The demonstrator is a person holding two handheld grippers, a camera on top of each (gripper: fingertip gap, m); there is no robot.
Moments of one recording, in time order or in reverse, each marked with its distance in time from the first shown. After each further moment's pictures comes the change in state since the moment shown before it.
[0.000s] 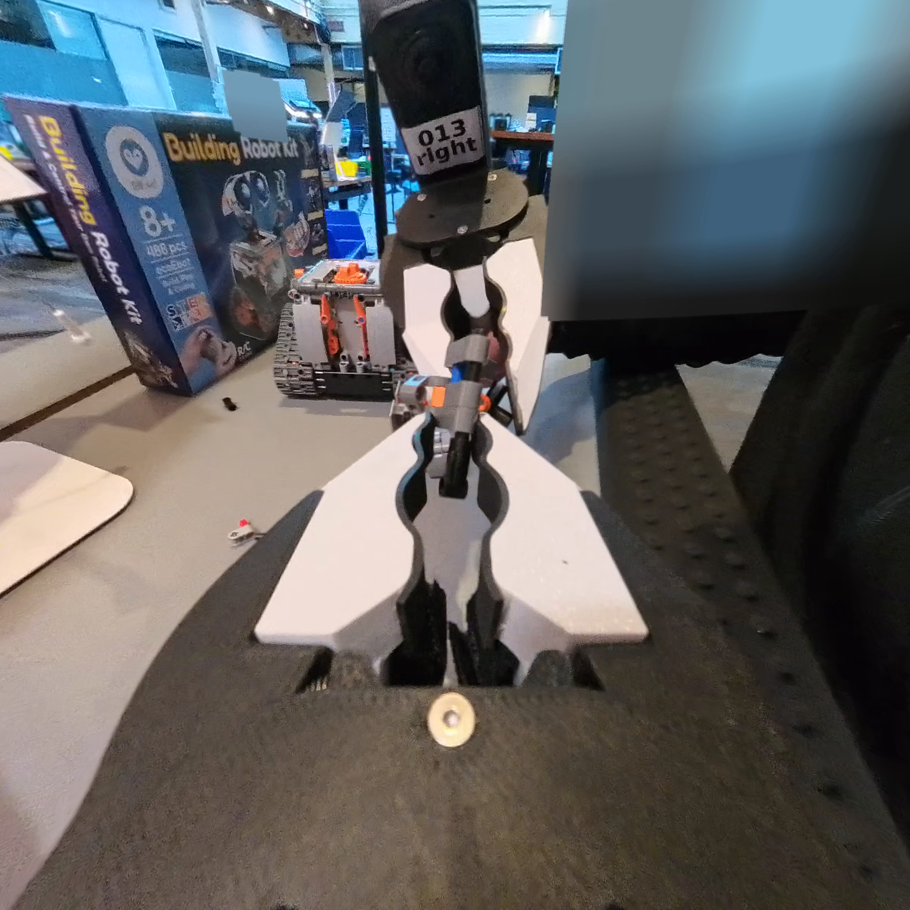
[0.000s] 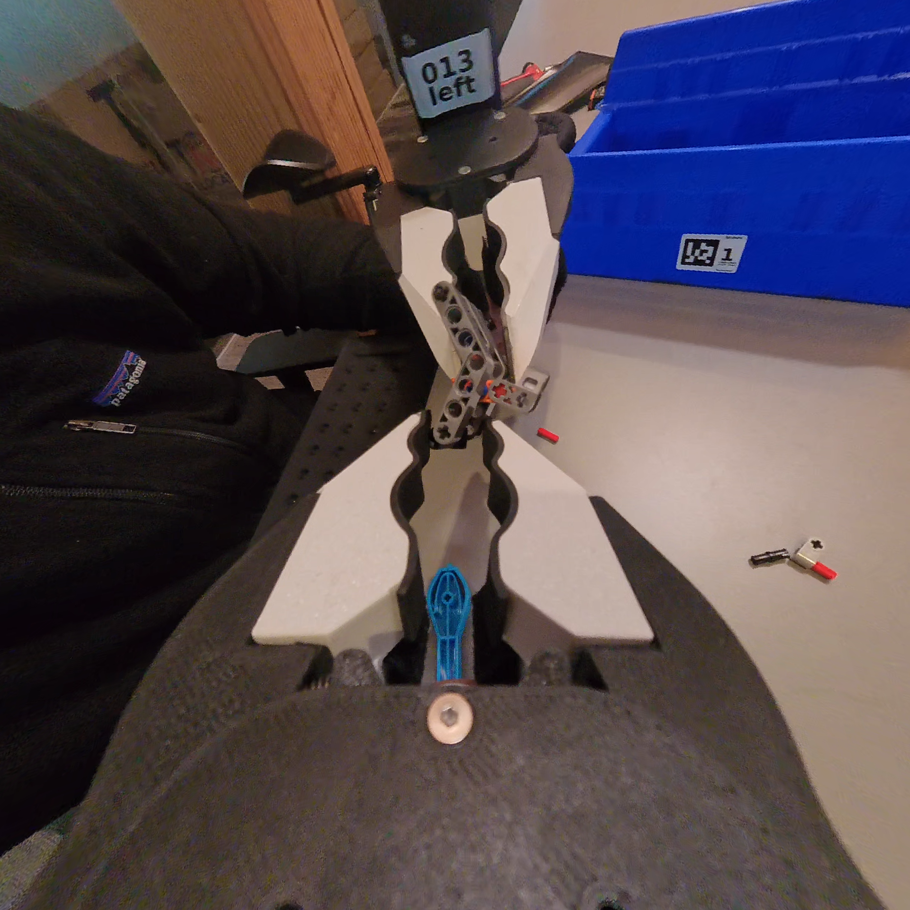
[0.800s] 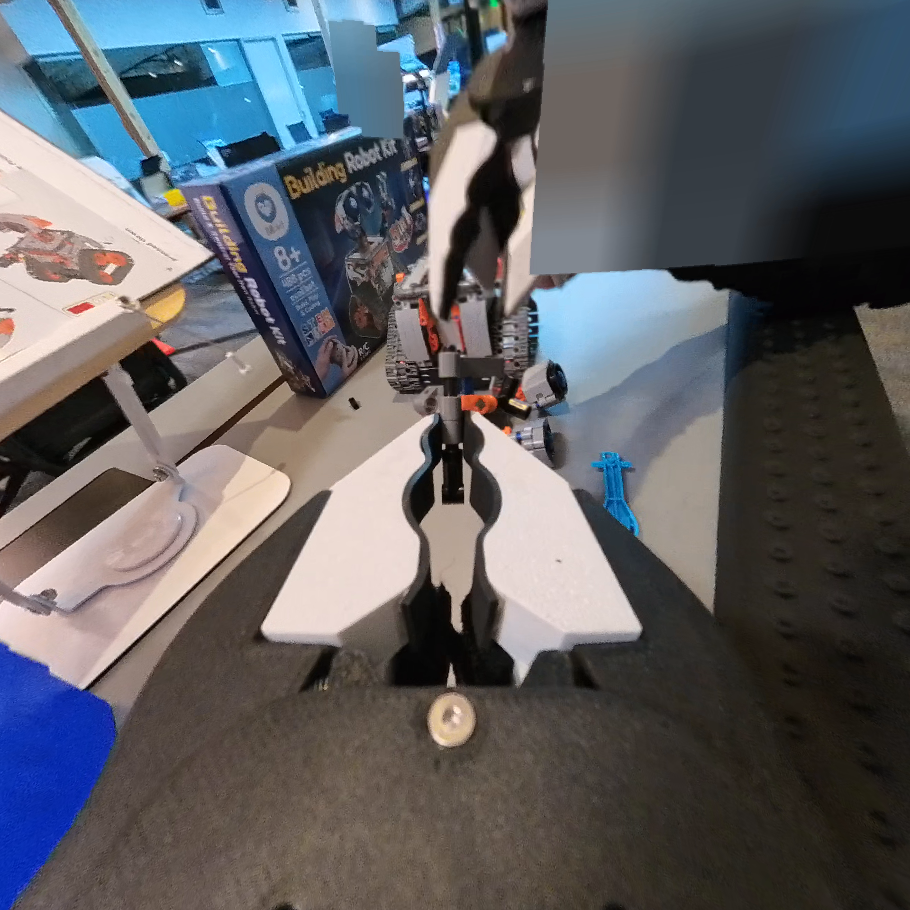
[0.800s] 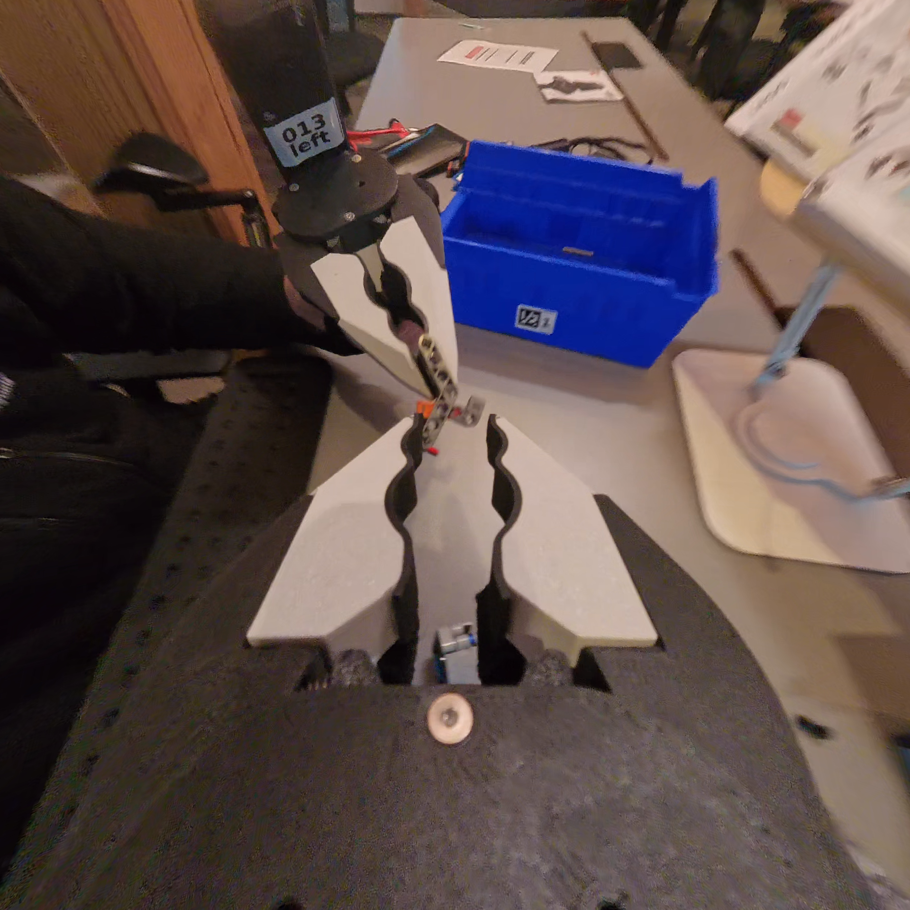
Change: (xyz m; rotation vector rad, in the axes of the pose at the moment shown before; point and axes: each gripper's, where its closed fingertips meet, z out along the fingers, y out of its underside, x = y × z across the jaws) left arm -0.024 -0.018 -0.003 -0.110 -0.248 0.210; right arm 0.021 -0.045 -0.058 0.019 0.313 -0.190
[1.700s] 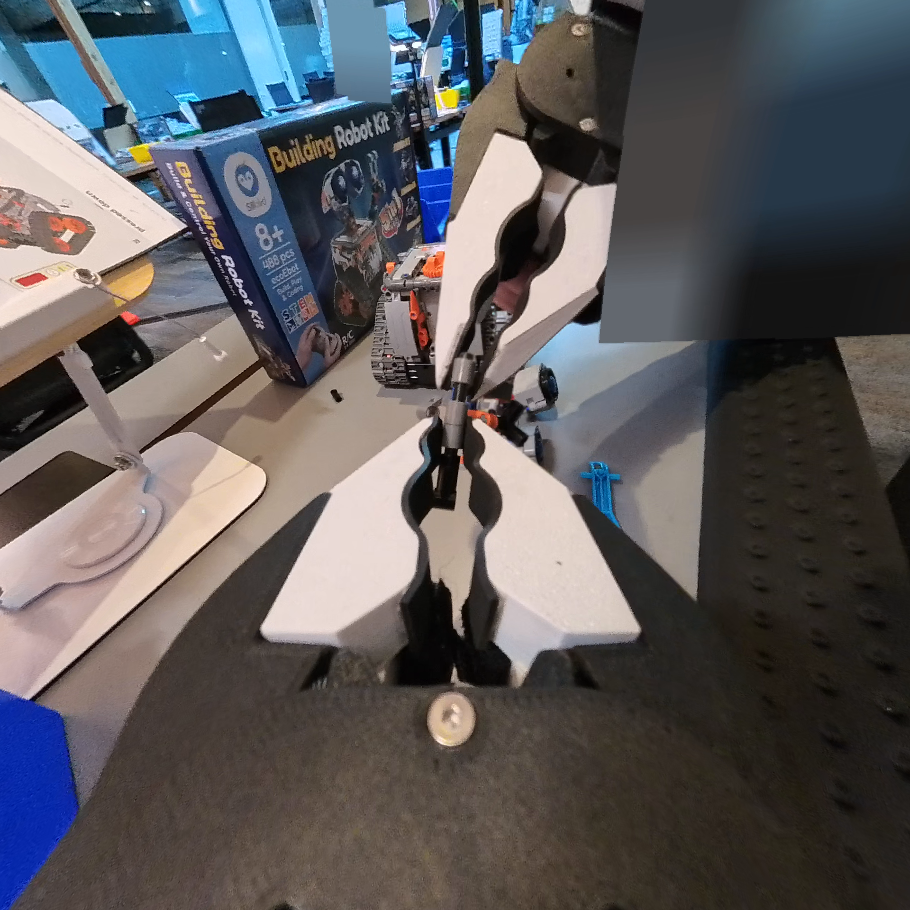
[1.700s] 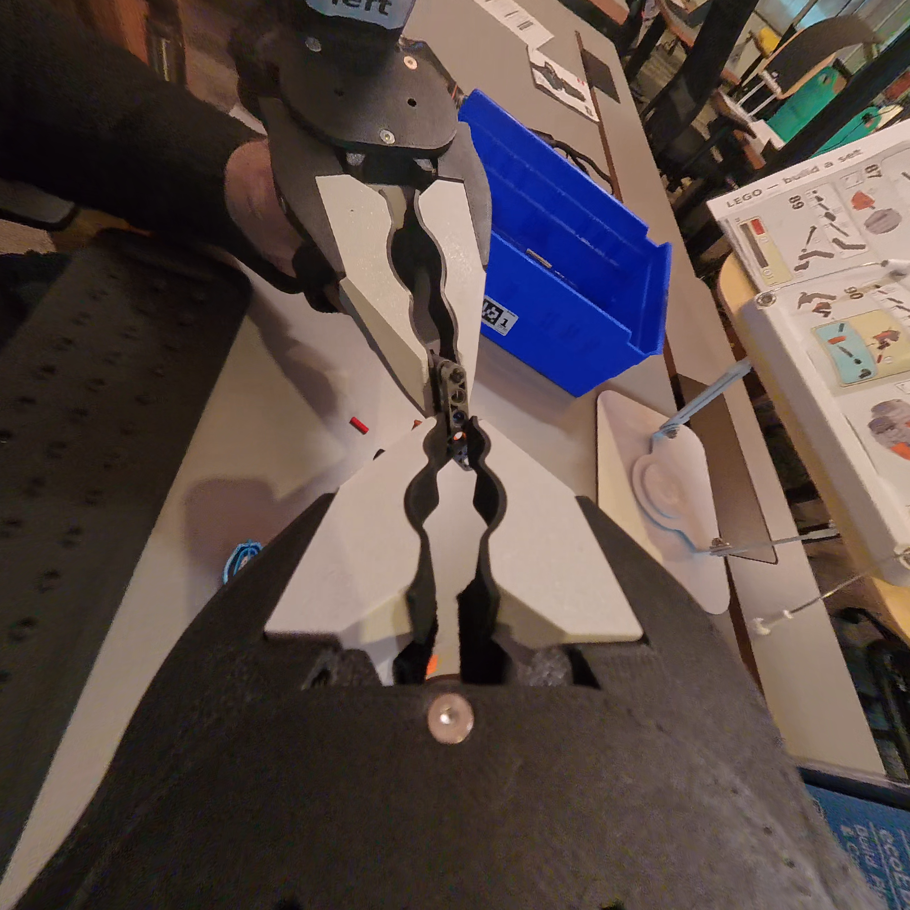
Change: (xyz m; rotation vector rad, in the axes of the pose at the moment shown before) left arm 0.000 -0.001 0.013 -0.029 0.025 -0.071; right arm 0.001 0.011 0.029 -0.080 0.133 -0.360
